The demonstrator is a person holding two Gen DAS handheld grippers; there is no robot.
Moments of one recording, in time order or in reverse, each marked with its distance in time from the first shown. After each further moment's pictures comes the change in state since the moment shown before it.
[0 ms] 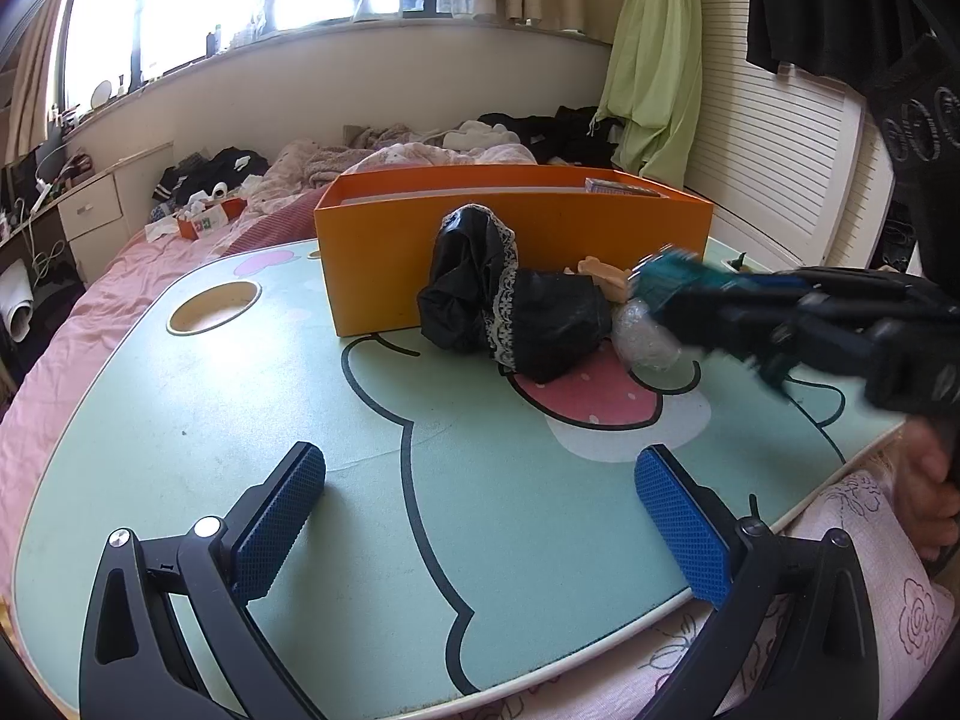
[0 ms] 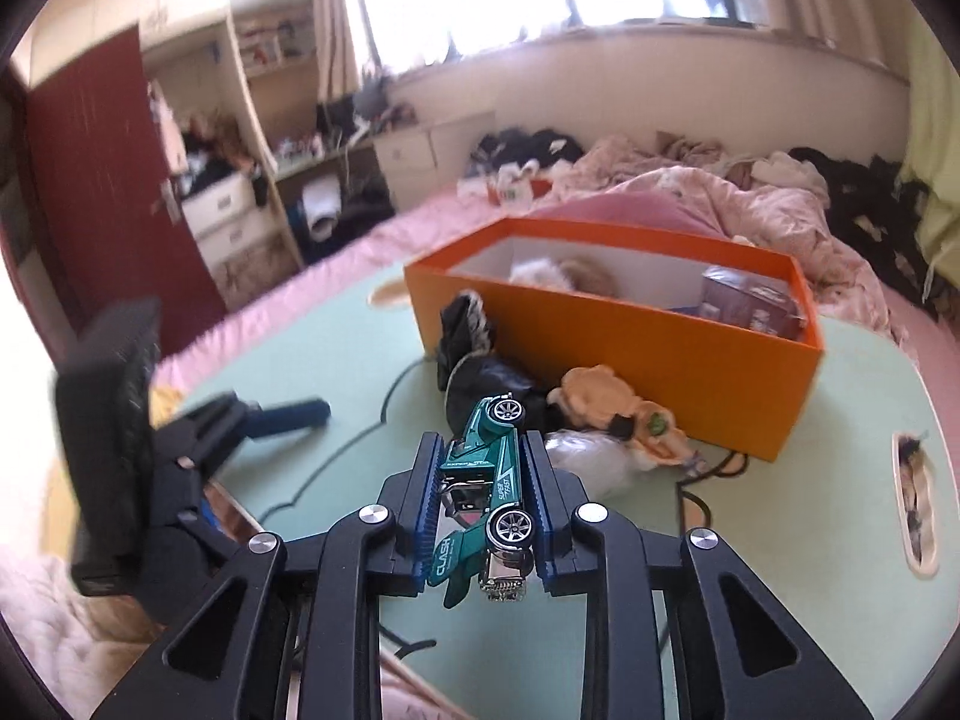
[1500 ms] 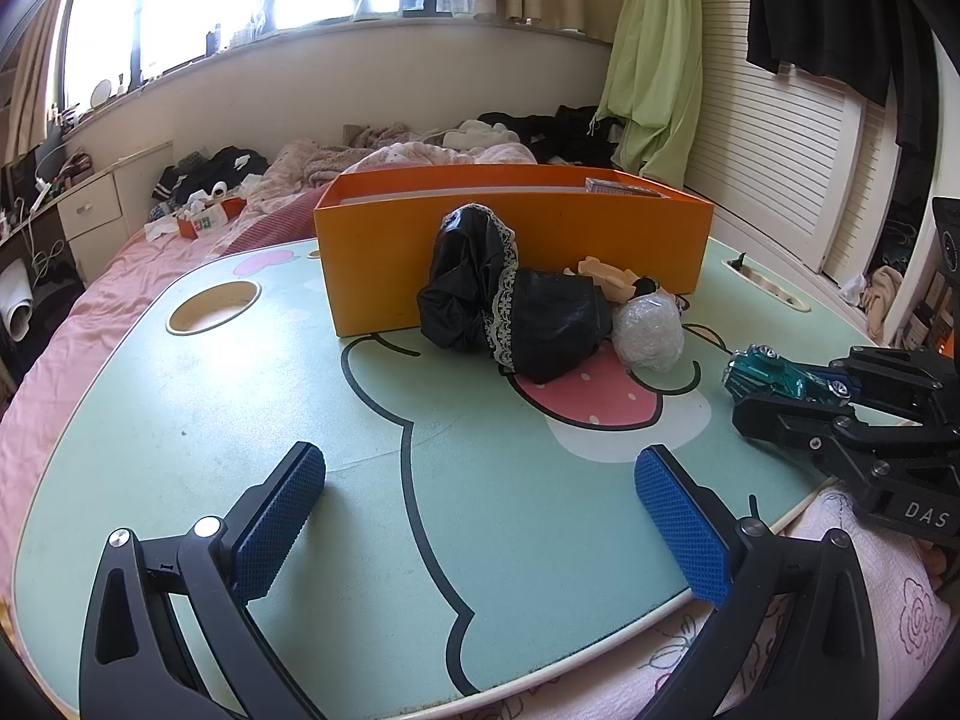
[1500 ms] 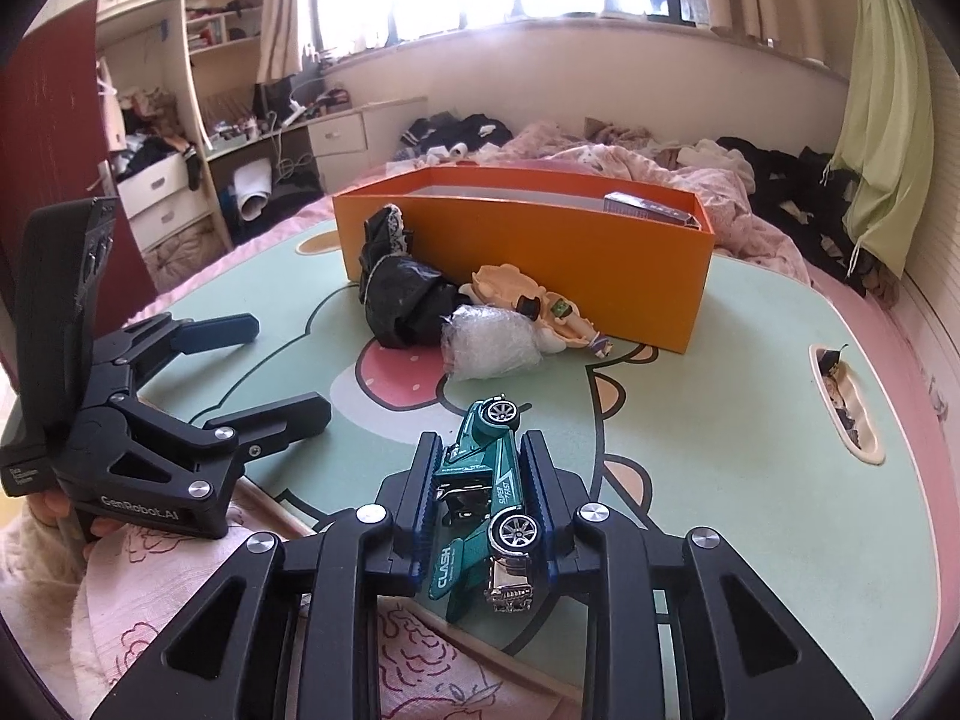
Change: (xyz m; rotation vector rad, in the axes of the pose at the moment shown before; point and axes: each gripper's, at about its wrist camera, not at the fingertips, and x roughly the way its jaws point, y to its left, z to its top) left arm -0.001 0.001 -0.001 -0.002 -0.002 -0.003; right arm -0.013 -0.002 -0.050 -0.026 0.031 -0.215
